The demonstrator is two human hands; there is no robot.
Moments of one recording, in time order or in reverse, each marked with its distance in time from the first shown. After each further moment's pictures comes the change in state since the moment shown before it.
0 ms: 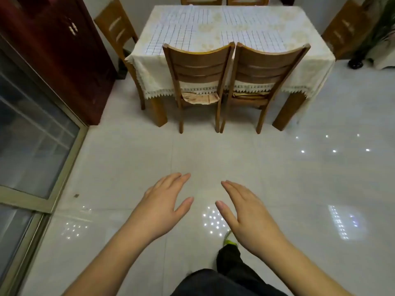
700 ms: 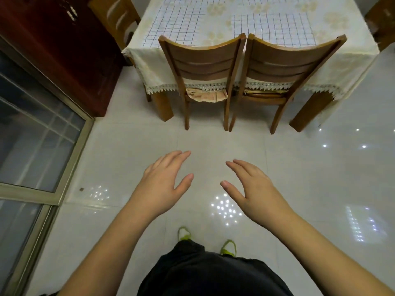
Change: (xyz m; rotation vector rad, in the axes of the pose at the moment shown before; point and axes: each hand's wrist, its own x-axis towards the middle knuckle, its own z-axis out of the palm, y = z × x) left_hand 0.189 0.036 -0.041 0.002 0.071 -0.105; right_hand 0.181 0.094 -0.102 -0.045 -0.075 -0.054
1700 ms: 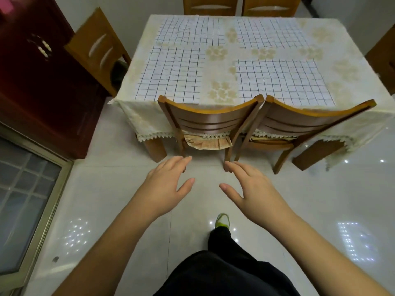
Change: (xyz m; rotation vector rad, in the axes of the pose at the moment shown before) left_hand 0.335 -0.126 -0.106 -0.001 -0.053 0.083; right_hand 0.345 -0.034 -0.082 -0.100 0.124 0.026
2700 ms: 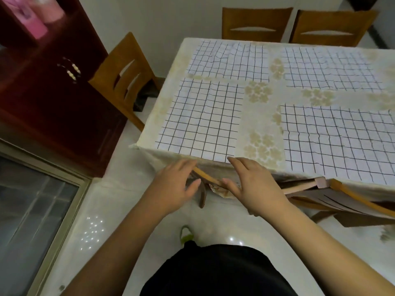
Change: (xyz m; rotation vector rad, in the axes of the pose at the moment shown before) left_hand 0.252 -0.122 -0.097 0.021 0.061 -0.068; right_hand 0.339 -0.018 -0.034 -0.122 0.000 -0.164
